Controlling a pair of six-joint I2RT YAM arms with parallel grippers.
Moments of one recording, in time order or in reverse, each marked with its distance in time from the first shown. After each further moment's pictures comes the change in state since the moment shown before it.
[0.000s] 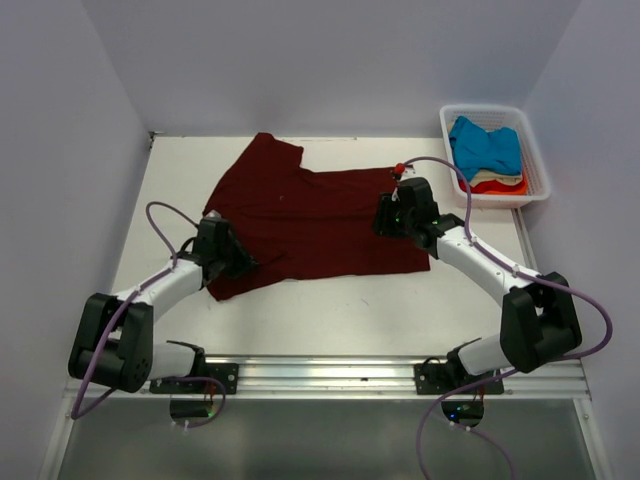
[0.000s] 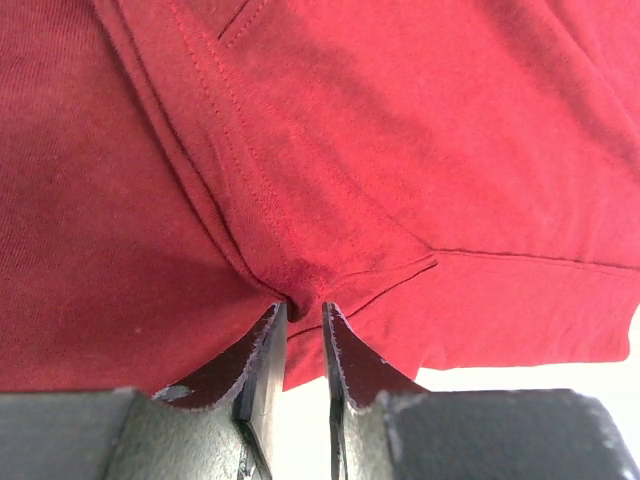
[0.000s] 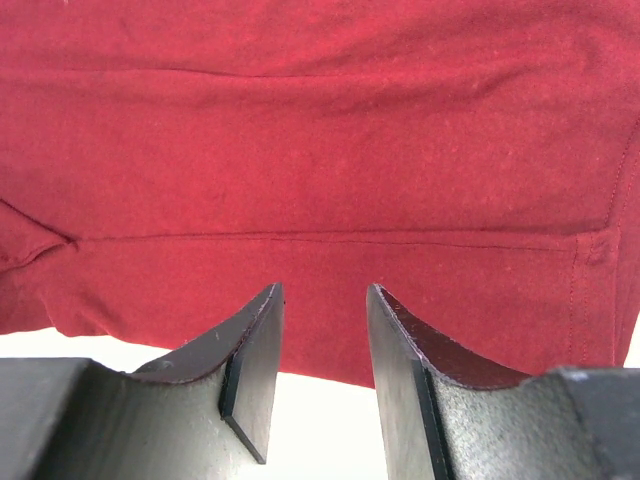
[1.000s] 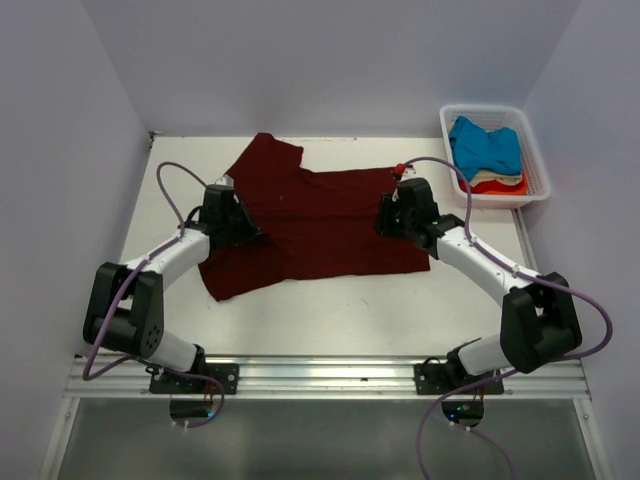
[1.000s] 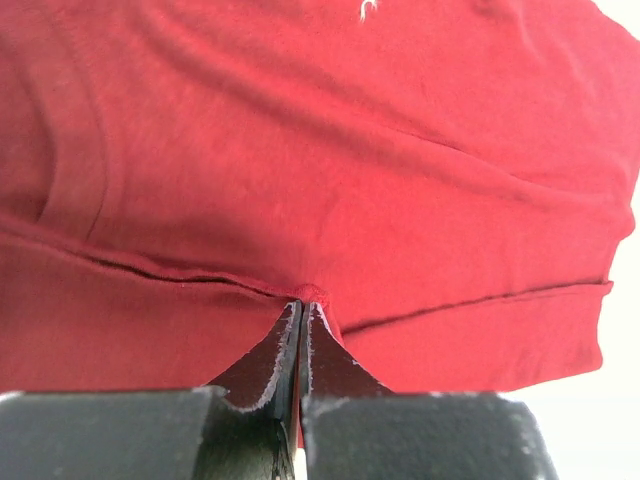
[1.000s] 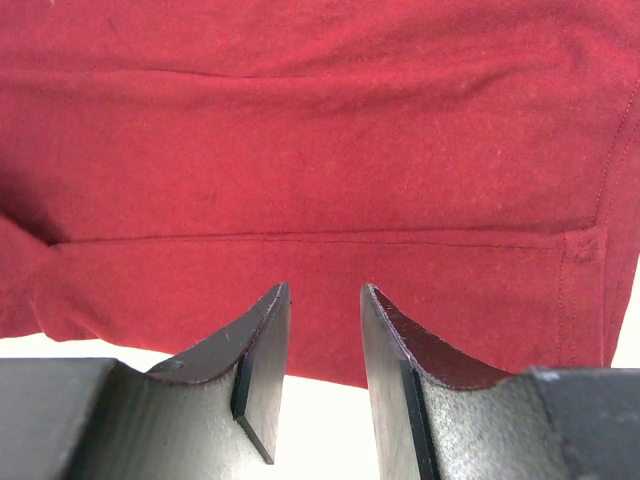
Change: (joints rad) left arm 0.000 0.134 0.240 0.031 0.016 0.154; right arm 0.000 -0.002 -0.003 -0.002 0.018 -0.007
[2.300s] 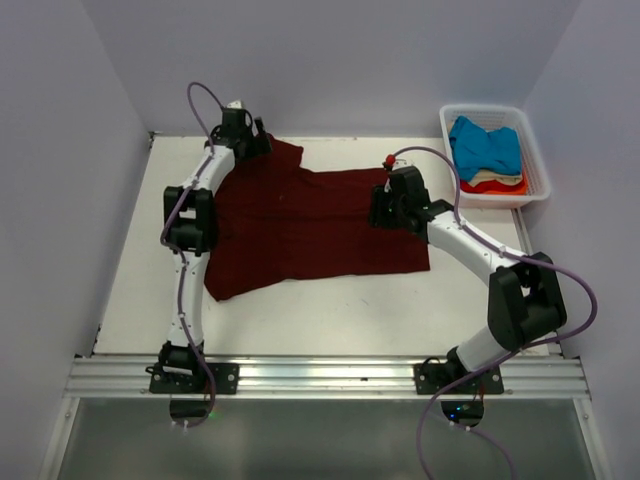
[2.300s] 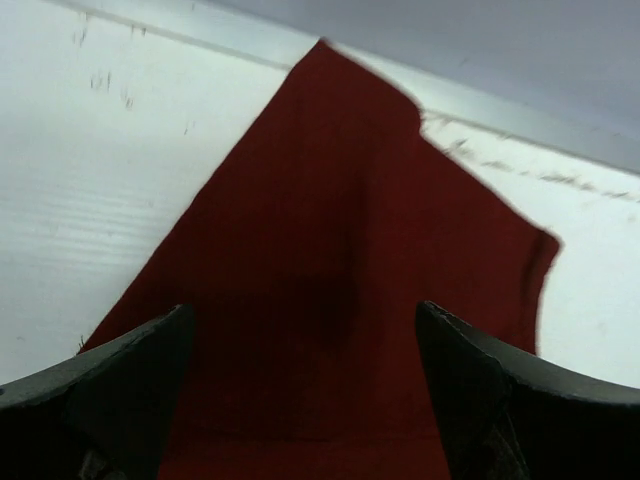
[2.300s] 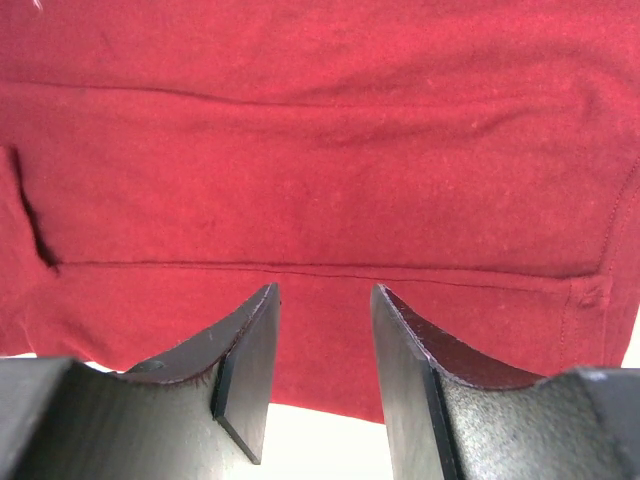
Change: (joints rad) left arm 0.107 1.096 1.461 -0.246 -0.128 0.309; right arm 0.000 0.129 0.131 -0.043 -0.005 -0.036
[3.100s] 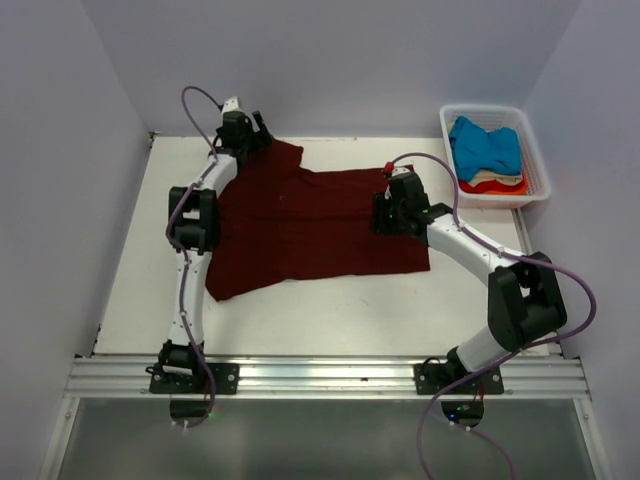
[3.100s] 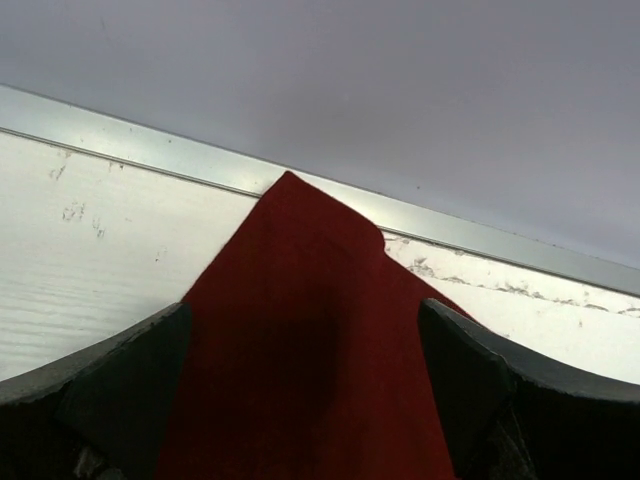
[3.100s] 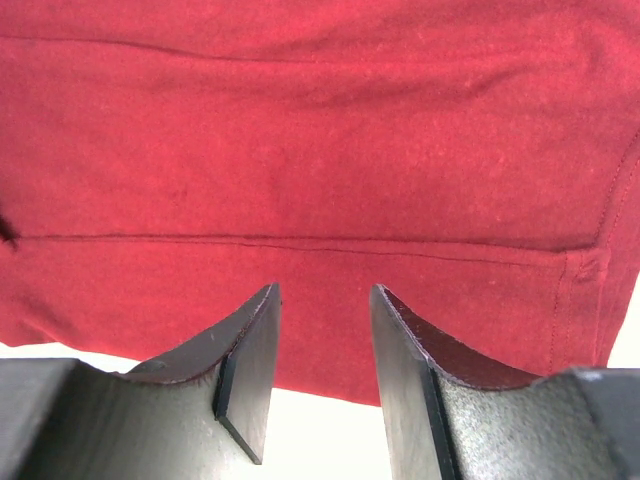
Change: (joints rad) left arm 0.011 0.080 -0.055 0.340 -0.016 -0.046; right arm 0.000 -0.001 -0.035 -0.023 0.001 -0.024
